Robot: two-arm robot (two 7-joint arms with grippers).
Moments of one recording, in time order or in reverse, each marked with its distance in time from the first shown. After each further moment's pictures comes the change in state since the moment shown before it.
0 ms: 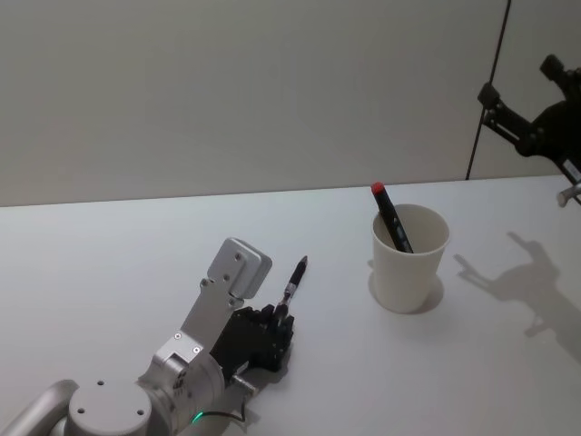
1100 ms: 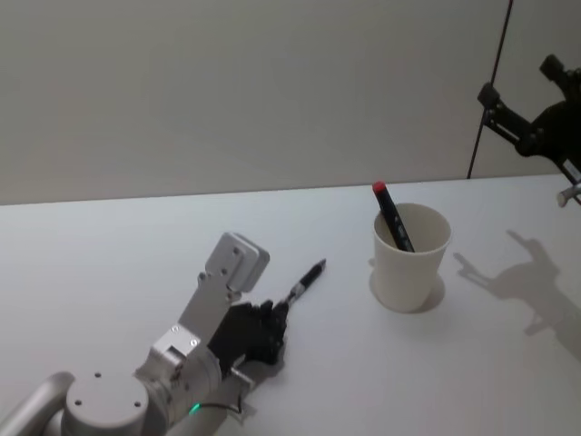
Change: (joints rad) left arm -0.012 -0.001 -0.006 0.007 0.011 -0.006 -0.012; right arm 0.000 0.000 0.000 0.000 0.000 0.000 0.000
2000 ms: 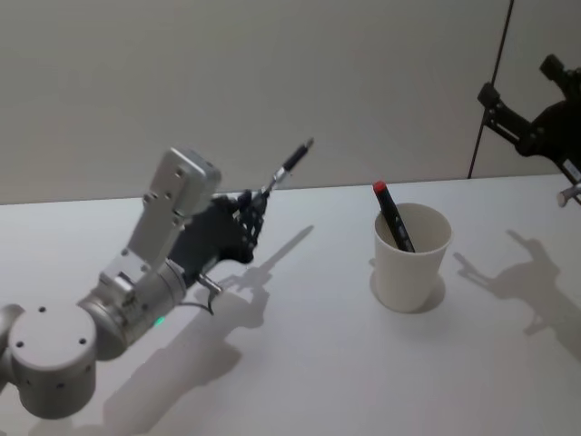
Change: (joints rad) left arm -0.110 0.024 -0.091 0.038 0.043 -0.271 -0.101; right arm 0.000 0.000 0.000 0.000 0.000 0.000 0.000
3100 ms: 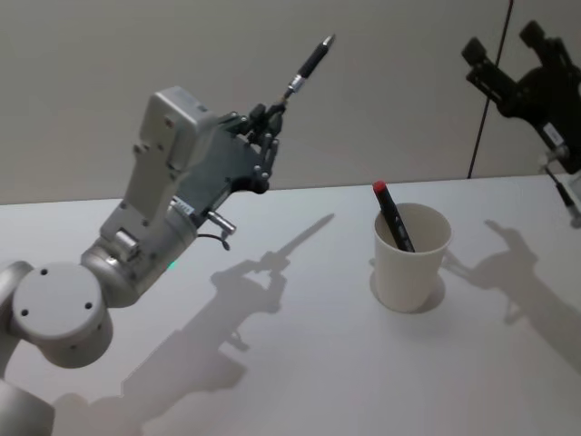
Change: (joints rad) left arm -0.085 -0.061 -0.018 0.016 0.060 -0.193 -0.015; right arm 0.080 -0.073 -0.019 0.043 0.136 0.014 0.044
